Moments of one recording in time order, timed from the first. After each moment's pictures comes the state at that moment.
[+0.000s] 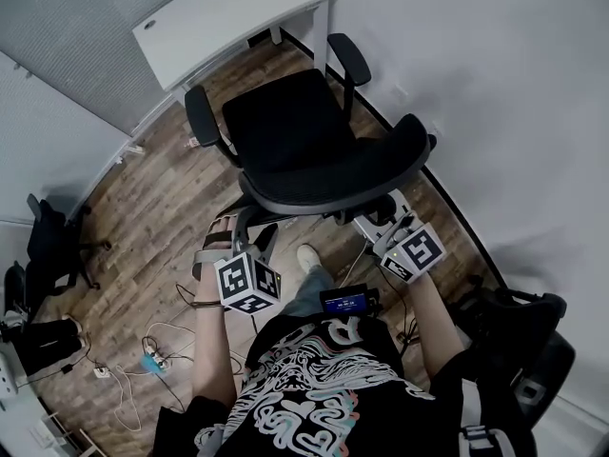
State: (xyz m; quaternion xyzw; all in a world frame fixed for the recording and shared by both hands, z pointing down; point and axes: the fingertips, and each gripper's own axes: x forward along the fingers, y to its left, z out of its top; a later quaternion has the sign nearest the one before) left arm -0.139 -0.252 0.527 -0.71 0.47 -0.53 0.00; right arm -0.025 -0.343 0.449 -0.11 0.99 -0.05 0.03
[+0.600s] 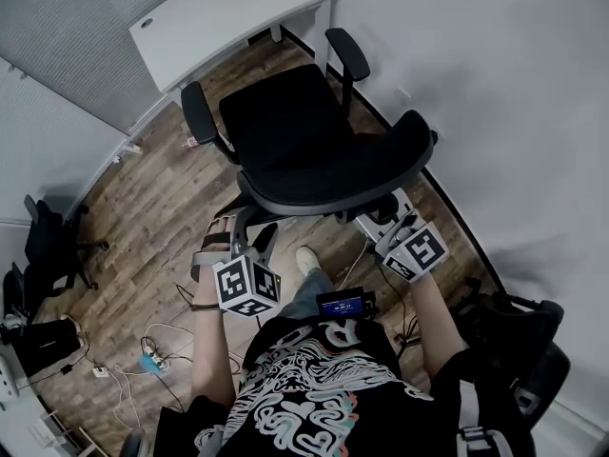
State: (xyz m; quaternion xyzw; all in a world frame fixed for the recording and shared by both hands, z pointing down) left arm -0.157 -0.279 0.525 -0.71 0.48 -0.52 0.00; right arm -0.046 -0.374 0.446 -0.11 0.99 -0.05 0.04
